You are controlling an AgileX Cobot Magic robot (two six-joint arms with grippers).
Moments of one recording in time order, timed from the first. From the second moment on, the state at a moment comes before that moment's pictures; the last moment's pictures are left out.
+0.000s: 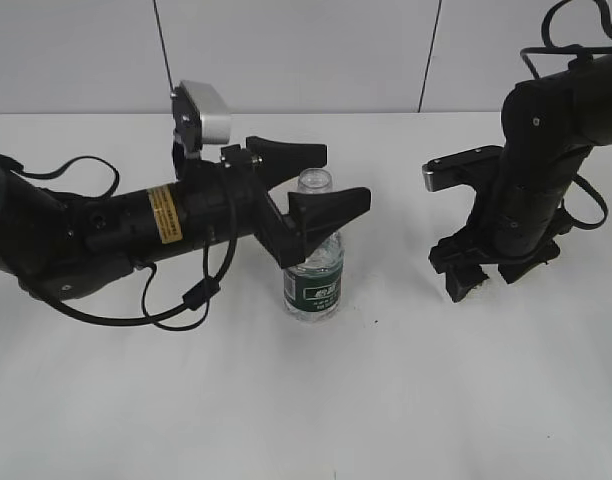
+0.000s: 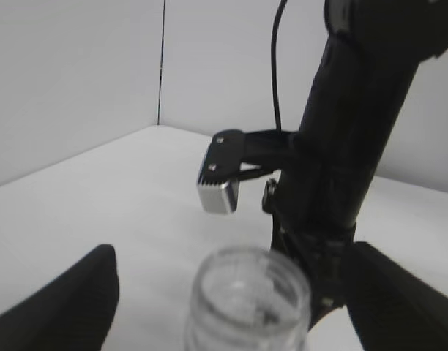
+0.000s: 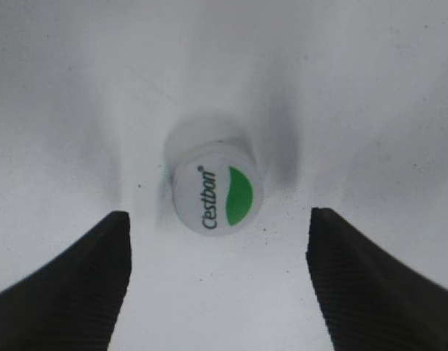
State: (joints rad) left arm -0.47 2.06 -0.86 0.80 -1.21 -0.43; right arm 0.34 2.00 -1.17 -0.03 0.71 -0.05
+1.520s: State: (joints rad) left arm -0.09 1.53 -1.03 0.14 0.71 -0.28; right arm 0.33 1.76 -1.19 -0.01 1.03 -0.05
